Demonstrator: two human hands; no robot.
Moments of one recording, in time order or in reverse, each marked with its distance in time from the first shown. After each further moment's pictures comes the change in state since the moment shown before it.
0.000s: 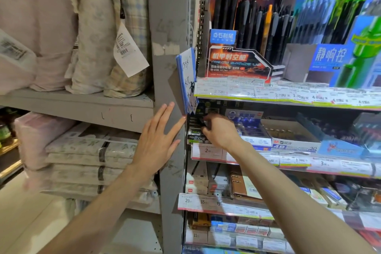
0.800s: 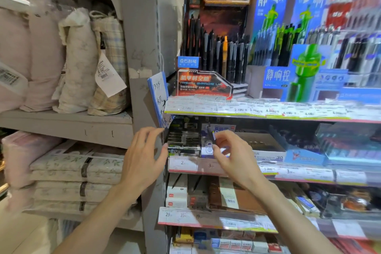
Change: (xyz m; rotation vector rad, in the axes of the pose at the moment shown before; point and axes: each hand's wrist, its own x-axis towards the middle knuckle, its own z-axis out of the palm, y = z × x) left_hand 0.010 0.061 -0.055 -0.389 0.147 -0.271; right_hand -0.105 0.062 -0.067 0.320 0.301 -0.172
